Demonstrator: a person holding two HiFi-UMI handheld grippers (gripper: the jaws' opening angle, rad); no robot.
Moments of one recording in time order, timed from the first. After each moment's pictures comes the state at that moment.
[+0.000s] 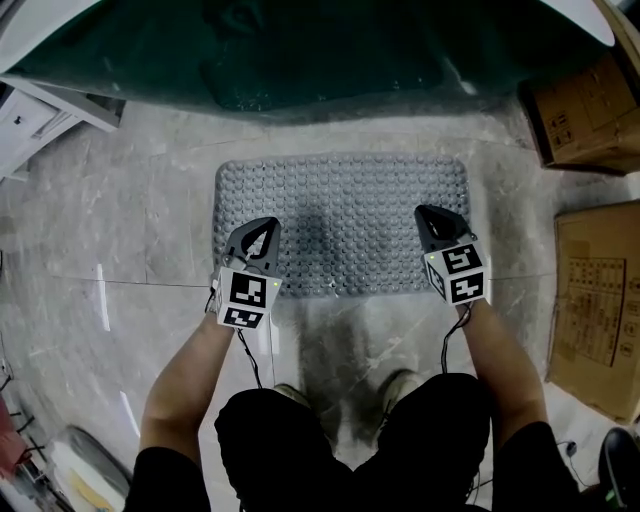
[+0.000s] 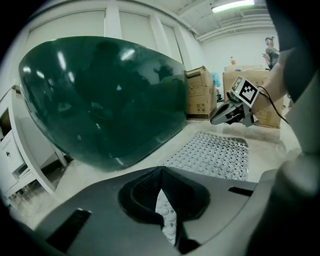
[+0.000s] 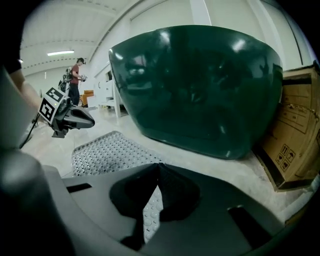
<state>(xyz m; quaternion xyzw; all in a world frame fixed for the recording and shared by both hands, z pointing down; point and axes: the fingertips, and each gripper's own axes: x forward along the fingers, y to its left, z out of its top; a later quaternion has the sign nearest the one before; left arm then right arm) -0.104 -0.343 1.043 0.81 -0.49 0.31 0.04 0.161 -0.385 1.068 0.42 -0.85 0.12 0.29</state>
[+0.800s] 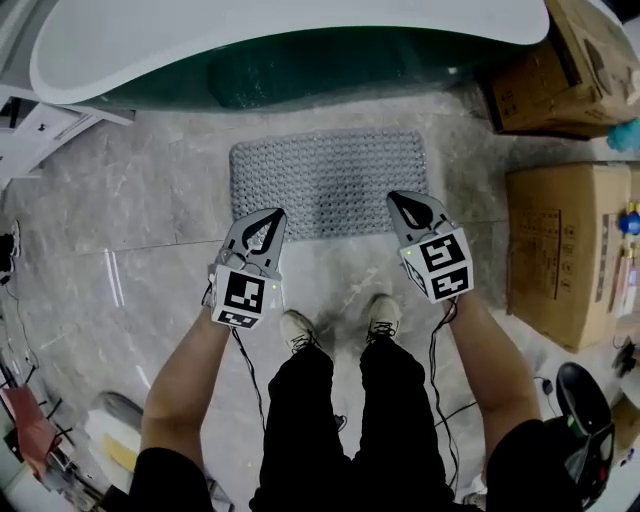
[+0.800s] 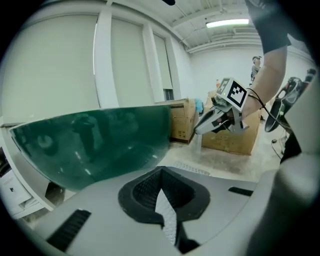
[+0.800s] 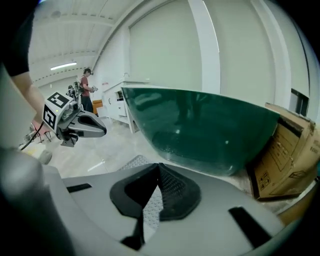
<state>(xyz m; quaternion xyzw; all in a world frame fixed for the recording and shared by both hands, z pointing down) -0.044 -0.282 0.776 0.86 -0.42 0.30 0.05 0.140 -0.315 0.796 0.38 -0.86 0.16 0.29</state>
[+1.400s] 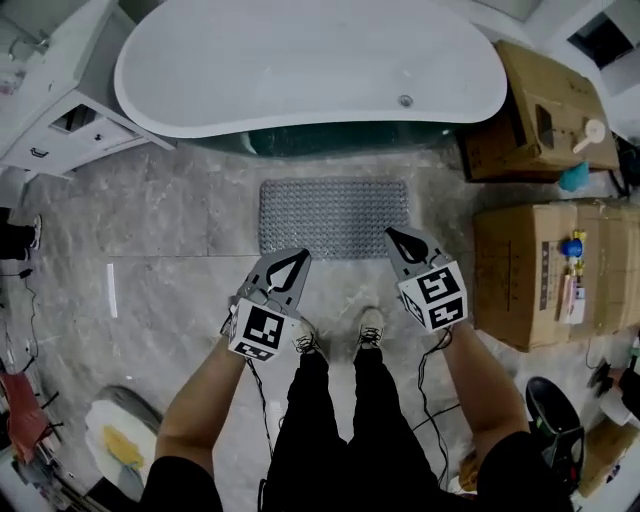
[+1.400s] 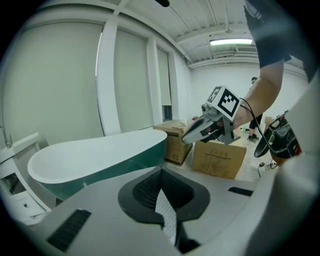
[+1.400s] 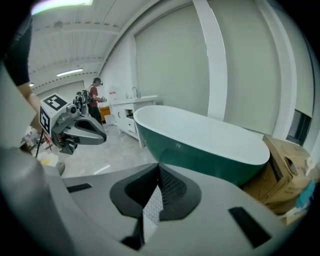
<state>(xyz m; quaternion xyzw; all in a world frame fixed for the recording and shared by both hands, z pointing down) -0.034 -0.237 0.501 0.88 -0.40 0.25 0.07 0.108 -0.286 0.521 0.36 -0.88 0.15 0.29</state>
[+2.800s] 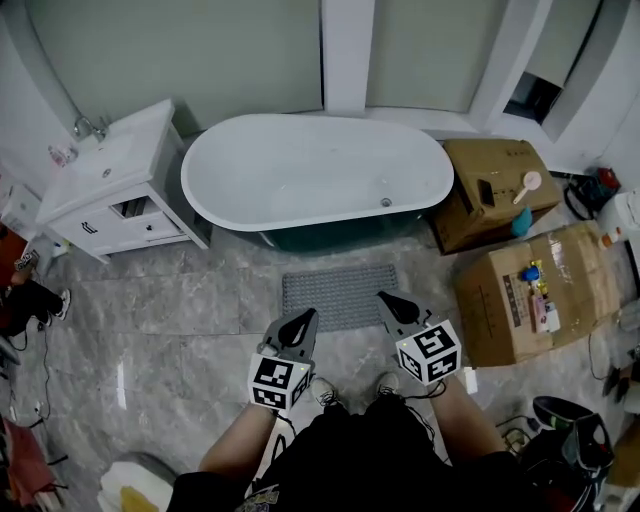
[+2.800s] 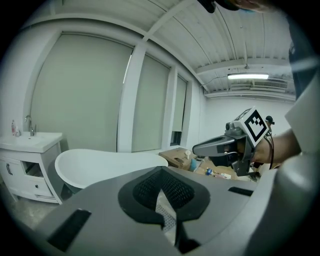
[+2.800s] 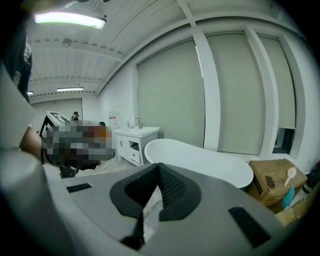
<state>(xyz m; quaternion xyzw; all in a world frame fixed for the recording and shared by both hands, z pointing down) -0.080 -0.117 0.220 0.87 -0.47 0.11 0.13 0.051 -0.144 0.221 0.41 -0.89 0.10 0.17</state>
